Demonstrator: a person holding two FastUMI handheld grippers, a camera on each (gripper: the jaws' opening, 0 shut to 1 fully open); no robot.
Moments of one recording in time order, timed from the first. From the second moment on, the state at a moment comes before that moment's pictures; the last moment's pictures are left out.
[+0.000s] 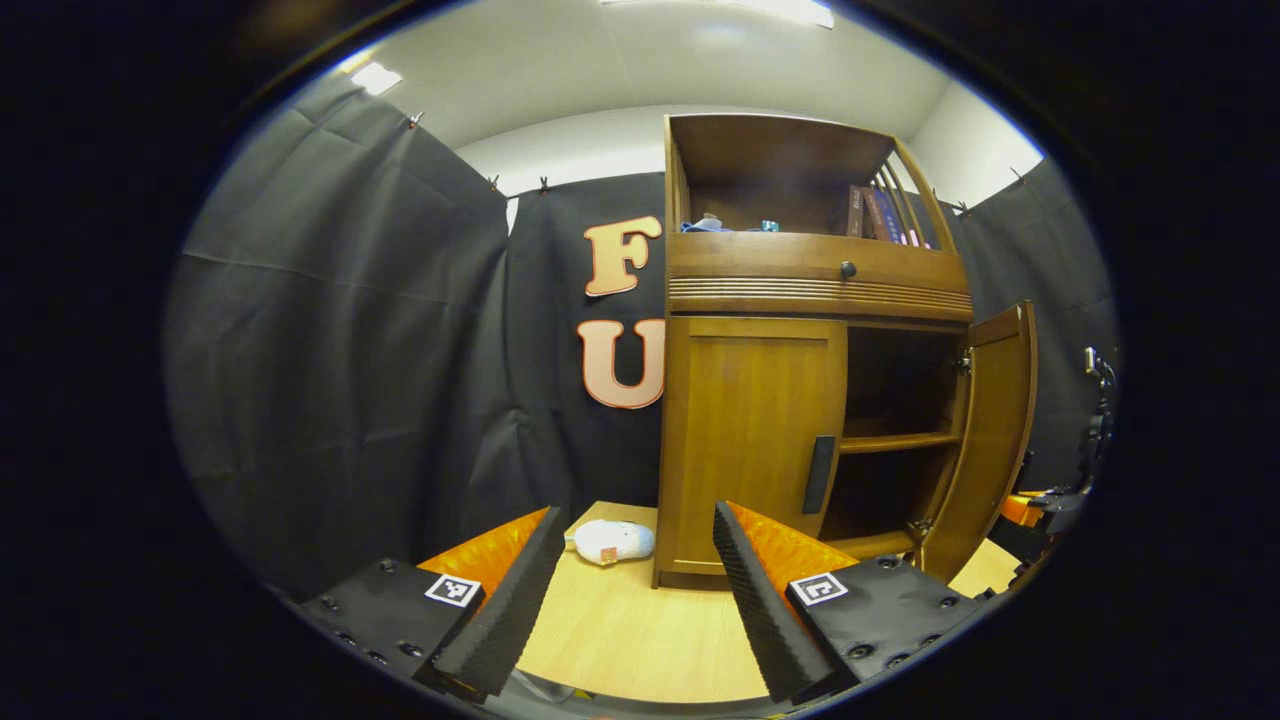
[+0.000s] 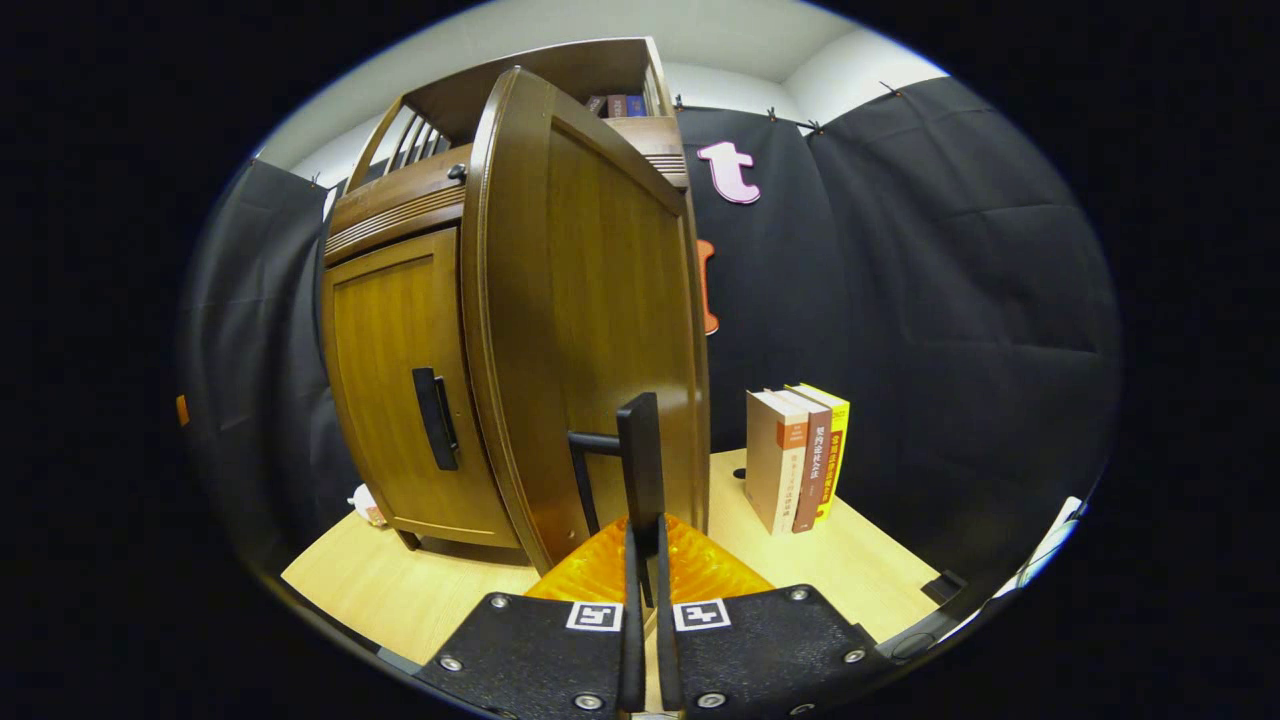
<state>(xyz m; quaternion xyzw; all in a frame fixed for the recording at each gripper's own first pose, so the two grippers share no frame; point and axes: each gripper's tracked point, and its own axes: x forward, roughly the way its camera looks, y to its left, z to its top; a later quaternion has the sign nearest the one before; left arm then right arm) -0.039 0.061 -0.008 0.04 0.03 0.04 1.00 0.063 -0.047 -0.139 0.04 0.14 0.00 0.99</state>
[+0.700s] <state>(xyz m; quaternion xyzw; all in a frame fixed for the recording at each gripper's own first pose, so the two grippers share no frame) -0.029 -0.034 -0.003 0.04 0.03 0.03 1.00 0.057 -0.127 -0.137 0.06 0.16 0.03 0.98</state>
